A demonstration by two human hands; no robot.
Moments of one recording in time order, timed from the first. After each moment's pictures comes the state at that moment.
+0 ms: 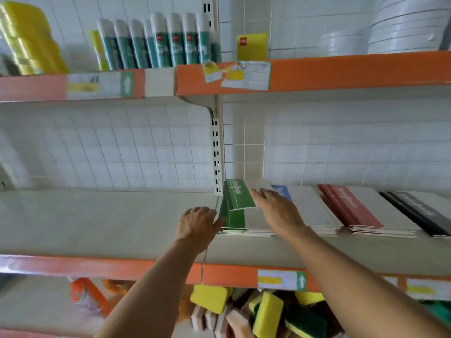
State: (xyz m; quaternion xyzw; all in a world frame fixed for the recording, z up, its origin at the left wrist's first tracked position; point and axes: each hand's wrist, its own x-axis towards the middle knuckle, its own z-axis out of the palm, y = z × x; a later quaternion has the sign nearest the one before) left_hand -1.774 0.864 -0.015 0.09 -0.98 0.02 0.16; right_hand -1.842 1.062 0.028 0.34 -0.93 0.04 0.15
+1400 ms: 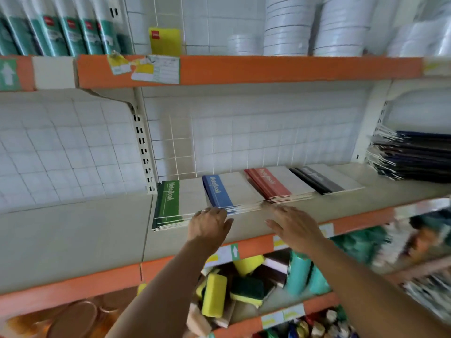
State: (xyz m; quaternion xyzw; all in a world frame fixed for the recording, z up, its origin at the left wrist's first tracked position) left_hand -1.789 1.014 -0.022 -0.09 -0.99 -0.02 0.14; right_hand -1.798 1.235 -0.017 0.14 -0.99 0.02 0.09
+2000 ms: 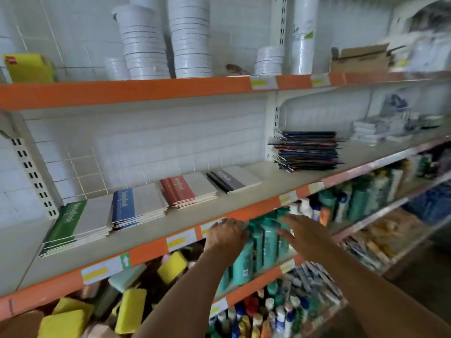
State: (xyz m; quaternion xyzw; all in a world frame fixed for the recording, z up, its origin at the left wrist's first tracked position) left_hand -1.731 1.297 -0.018 -0.23 -0.96 -0.06 0.12; right_hand -1.695 1.503 -0.014 0.00 -1.00 0.03 0.06
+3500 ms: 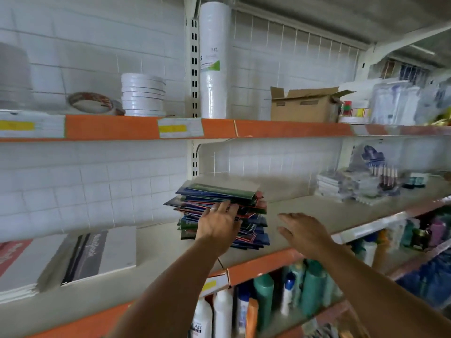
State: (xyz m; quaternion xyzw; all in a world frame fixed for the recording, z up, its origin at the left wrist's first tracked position) left_hand -1.957 1.704 0.075 -0.20 -0.96 -0.04 0.20; right_hand -1.923 1.916 0.074 0.03 -0.99 -0.03 0.14
